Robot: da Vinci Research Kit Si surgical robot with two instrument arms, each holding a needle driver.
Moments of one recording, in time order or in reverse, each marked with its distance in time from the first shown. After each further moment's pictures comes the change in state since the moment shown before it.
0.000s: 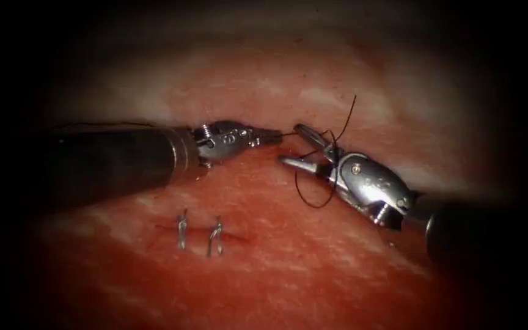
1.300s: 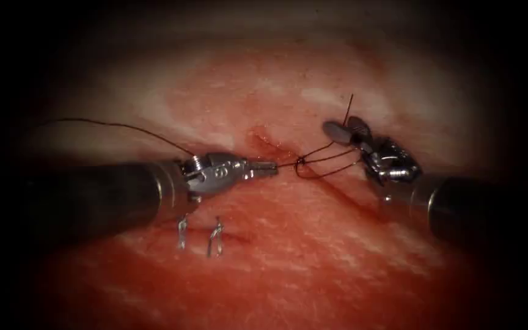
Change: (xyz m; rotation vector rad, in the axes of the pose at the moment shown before) right arm -0.008 0.007 -0.002 -0.442 -0.327 0.811; left arm 0.003 0.005 -0.004 -0.040 -0.011 -0.006
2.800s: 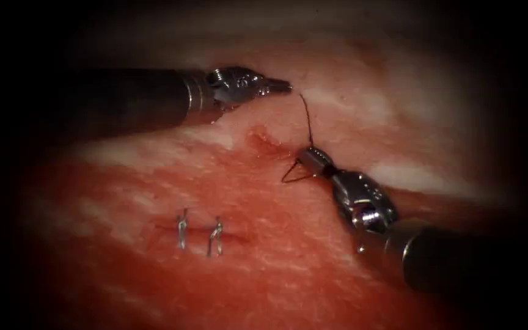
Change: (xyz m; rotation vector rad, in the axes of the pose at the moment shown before) right arm -0.005 -0.007 -0.005 0.130 0.059 -0.182; left arm 0.002 -0.014 0.006 0.054 0.027 -0.053
